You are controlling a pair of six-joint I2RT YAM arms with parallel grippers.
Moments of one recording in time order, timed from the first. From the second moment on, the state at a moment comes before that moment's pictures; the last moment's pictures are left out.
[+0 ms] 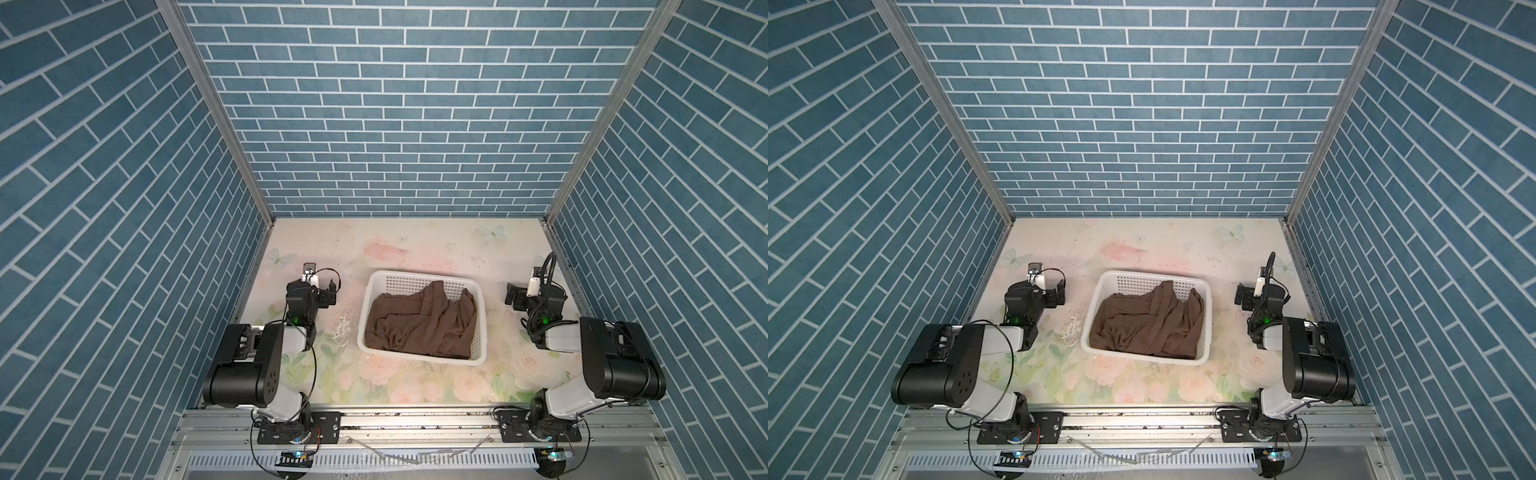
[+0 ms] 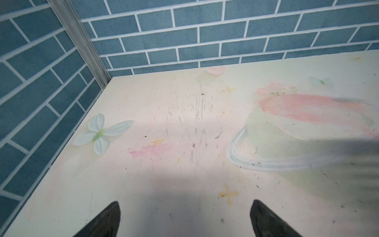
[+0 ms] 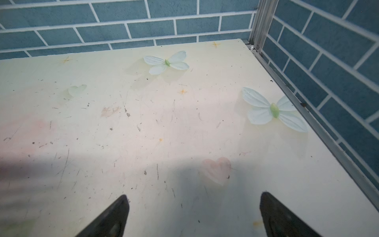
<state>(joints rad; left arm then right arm) -0.02 1.52 0.38 0.77 -0.06 0.06 -0.06 1.54 0.37 0.74 -0.03 0.01</state>
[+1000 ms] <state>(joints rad) -0.02 1.52 0.38 0.77 -0.06 0.06 -0.06 1.54 0.37 0.74 -0.03 0.01</state>
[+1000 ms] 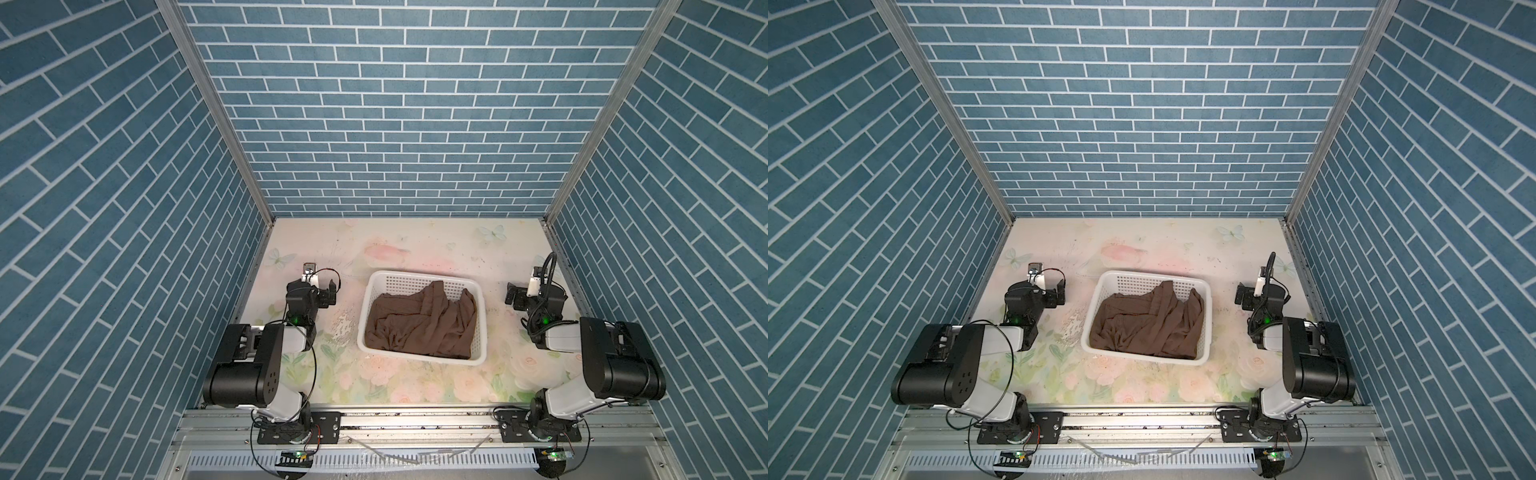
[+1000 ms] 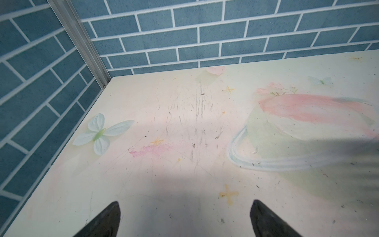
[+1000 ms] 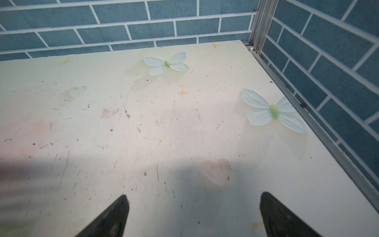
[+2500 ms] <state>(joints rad) 0.02 1.25 0.33 0.67 0.00 0.03 0.19 0.86 0.72 -0.61 0.19 0.35</state>
